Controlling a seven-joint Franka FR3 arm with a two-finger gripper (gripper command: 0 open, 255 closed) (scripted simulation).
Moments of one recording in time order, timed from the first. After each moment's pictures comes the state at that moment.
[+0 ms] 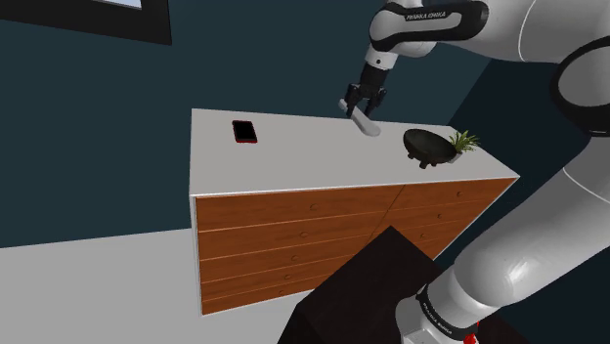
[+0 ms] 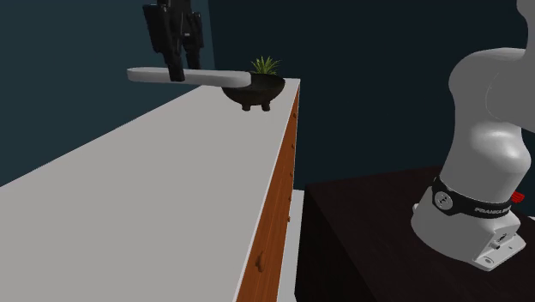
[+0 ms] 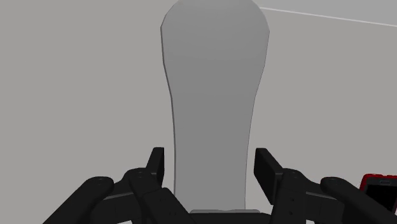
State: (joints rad) arm -0.27 0.00 -0.06 -1.87 0.02 1.86 0.00
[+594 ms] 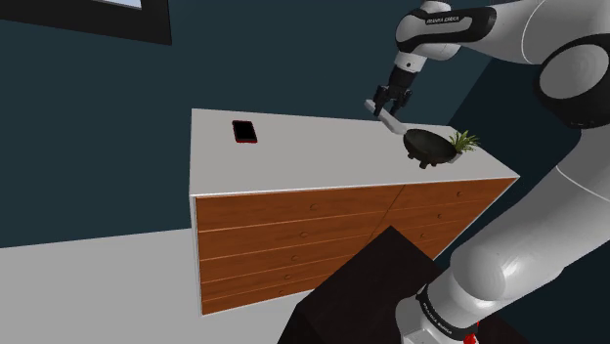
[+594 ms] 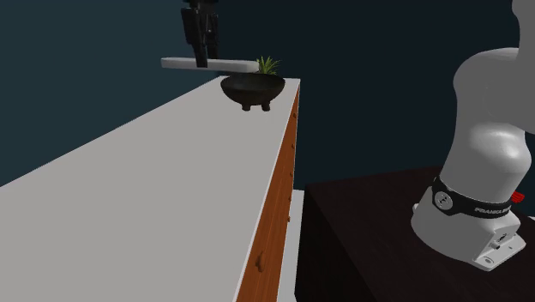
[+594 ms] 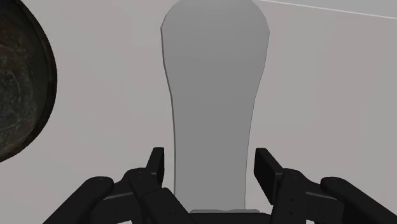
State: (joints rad) arm -0.37 0.04 -0.16 -1.81 0.02 1.84 -0.22
